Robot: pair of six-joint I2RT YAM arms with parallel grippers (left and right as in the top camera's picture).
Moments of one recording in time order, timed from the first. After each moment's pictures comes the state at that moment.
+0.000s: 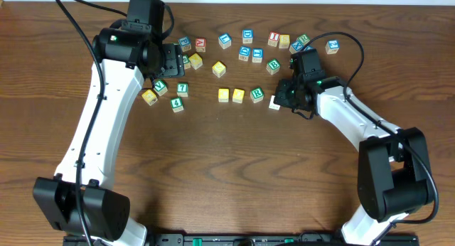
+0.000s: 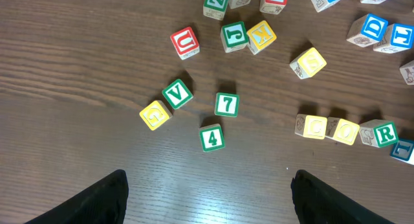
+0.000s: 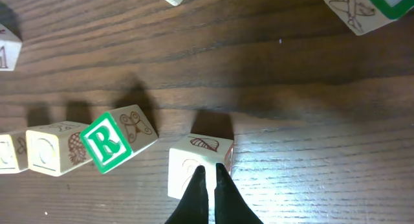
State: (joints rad) left arm -0.19 1.72 1.73 -1.15 -0.08 -0.28; right arm 0.28 1.86 1.18 -0.45 -0.13 0.52
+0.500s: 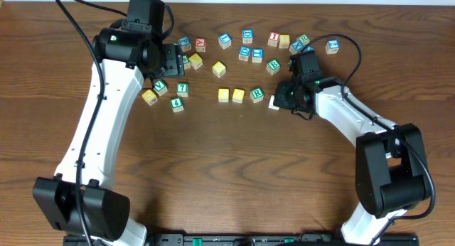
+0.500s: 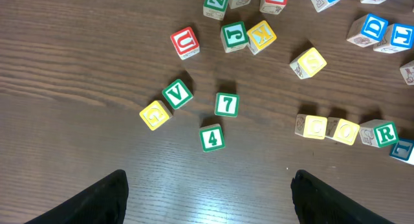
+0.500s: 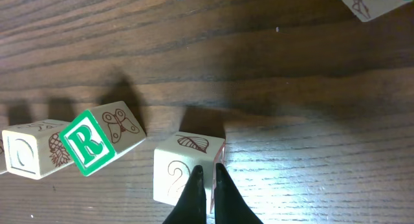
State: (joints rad) left arm -0.19 1.72 1.73 -1.15 -0.08 -0.28; right arm 0.28 1.88 1.18 -0.46 -0.13 0.52
